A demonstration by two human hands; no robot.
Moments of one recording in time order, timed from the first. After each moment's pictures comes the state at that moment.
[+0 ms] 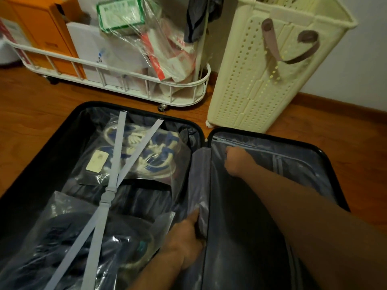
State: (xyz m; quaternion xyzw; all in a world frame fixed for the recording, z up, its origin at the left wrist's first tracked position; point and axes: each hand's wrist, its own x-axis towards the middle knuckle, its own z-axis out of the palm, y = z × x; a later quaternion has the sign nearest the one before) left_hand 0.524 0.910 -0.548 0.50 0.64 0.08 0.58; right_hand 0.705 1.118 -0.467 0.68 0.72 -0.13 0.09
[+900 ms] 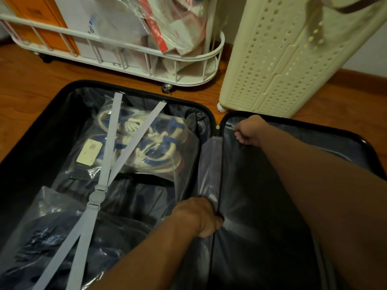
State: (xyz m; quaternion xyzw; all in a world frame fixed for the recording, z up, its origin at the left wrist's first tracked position) left_hand 0.549 1.001 -0.486 0.62 0.61 -0.19 0.45; right_hand 0.701 1.214 -0.502 0.76 0.43 -0.47 -0.15
